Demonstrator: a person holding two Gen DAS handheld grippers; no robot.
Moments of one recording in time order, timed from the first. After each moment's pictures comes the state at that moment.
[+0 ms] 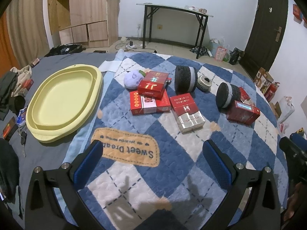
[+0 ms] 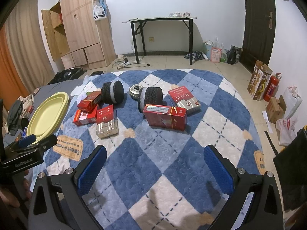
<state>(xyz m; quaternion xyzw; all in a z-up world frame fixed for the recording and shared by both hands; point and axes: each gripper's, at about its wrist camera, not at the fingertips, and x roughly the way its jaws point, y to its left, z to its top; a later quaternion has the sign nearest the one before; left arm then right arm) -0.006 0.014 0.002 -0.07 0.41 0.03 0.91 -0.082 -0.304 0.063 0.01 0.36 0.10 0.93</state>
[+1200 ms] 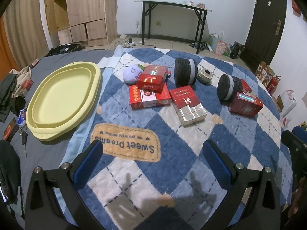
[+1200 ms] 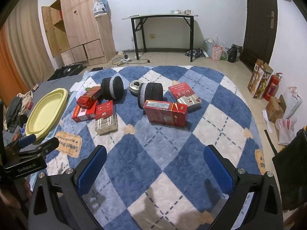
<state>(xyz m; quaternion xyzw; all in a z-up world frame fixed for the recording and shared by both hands) -0.008 0.009 -0.005 -0.05 0.42 0.03 0.91 -0.079 -0.299 0.060 0.00 0.37 0.10 0.93</state>
